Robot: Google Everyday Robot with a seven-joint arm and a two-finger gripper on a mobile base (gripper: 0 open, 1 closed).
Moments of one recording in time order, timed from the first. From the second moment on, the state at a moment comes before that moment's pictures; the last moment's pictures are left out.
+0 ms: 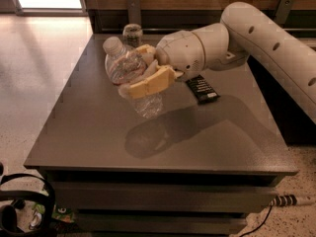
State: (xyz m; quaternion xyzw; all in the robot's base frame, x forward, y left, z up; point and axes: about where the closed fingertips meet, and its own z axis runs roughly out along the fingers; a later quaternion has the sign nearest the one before) arm 0.456 0.051 0.984 -0.63 0.37 0.56 0.39
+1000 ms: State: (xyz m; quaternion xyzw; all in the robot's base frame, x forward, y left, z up) arm 0.450 0.065 1.017 -0.59 0.33 0.55 0.48
